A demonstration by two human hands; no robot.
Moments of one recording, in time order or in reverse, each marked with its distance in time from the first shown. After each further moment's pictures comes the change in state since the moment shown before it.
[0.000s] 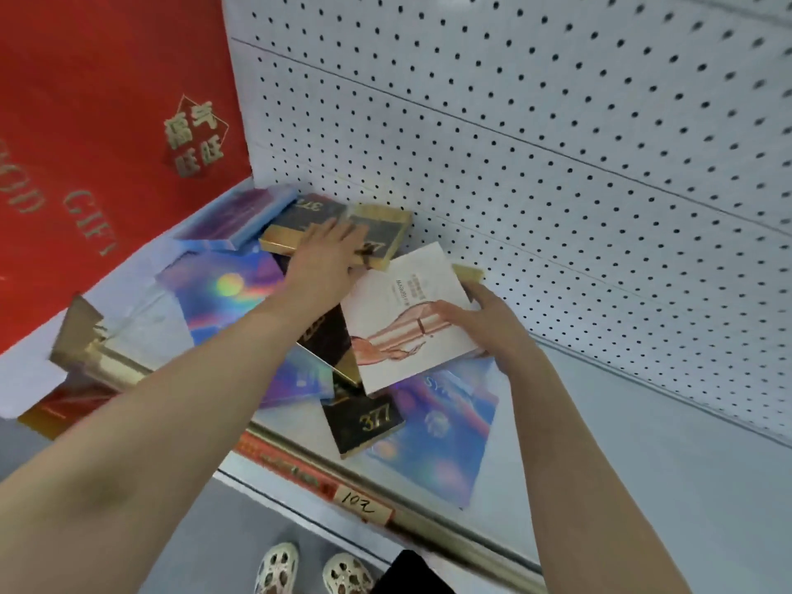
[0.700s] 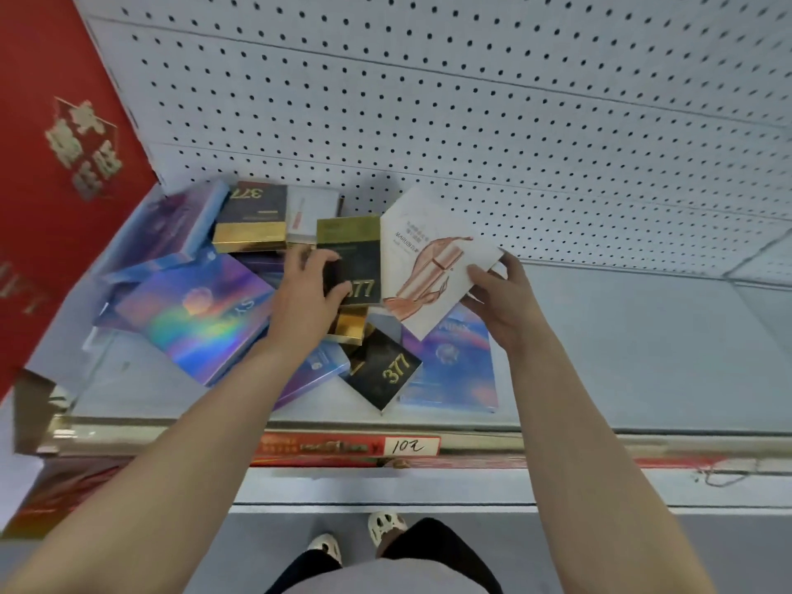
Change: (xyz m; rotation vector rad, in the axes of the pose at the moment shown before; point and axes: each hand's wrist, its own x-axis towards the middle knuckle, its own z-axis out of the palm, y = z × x) left_hand -0.073 -0.004 0.005 -0.519 -0.066 -0.020; right_hand -0.067 0.039 0.032 0.946 0.428 0.079
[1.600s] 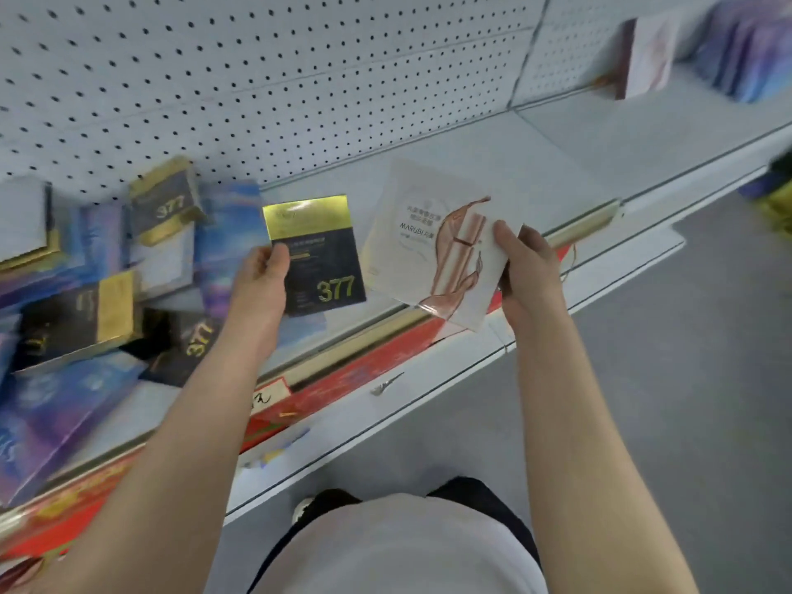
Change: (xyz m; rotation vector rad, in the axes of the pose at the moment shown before) left_hand -0.084 0.158 0.128 -0.786 -0.393 -0.324; right_hand -0.154 -0.009 -0.243 0.198 0.649 -0.171
